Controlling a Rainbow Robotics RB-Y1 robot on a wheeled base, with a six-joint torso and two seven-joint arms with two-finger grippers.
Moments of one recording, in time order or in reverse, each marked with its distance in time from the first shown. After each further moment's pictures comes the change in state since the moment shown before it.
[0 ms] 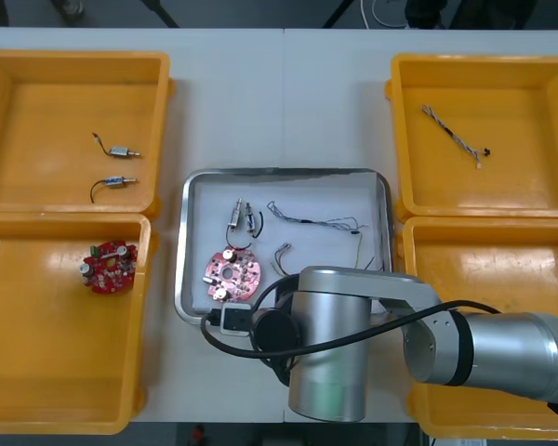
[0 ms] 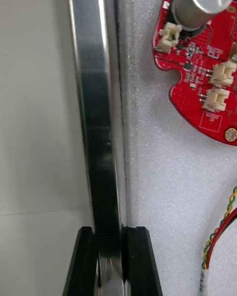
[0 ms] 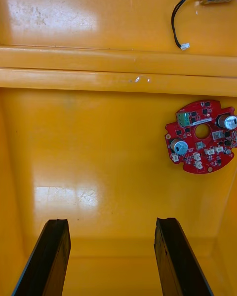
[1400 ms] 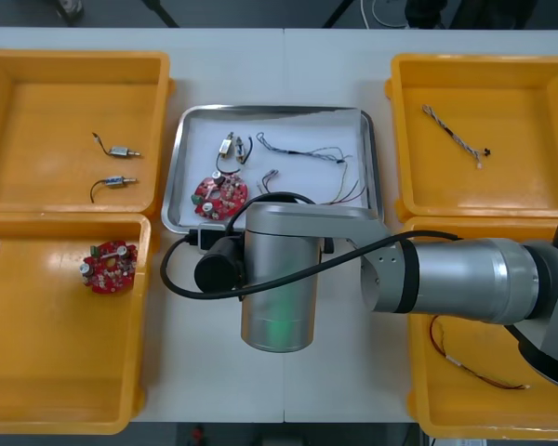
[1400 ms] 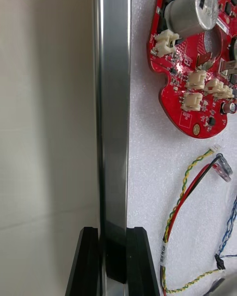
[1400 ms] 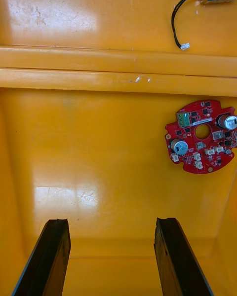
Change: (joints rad) right arm -0.279 0.091 0.015 0.207 0.115 0.018 0.000; left arm 0.000 0.000 0.000 0.000 0.000 0.000 0.000
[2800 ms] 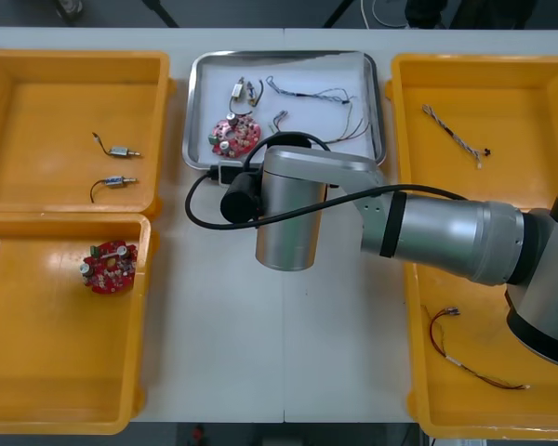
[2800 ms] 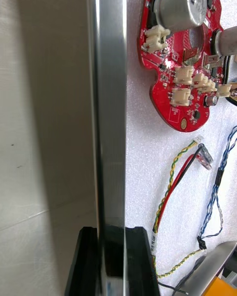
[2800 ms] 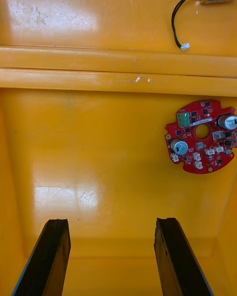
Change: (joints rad) right arm -0.088 0.020 -0.037 0.368 0.125 -0.291 0.066; left arm 0.000 0.000 0.000 0.000 0.000 0.000 0.000
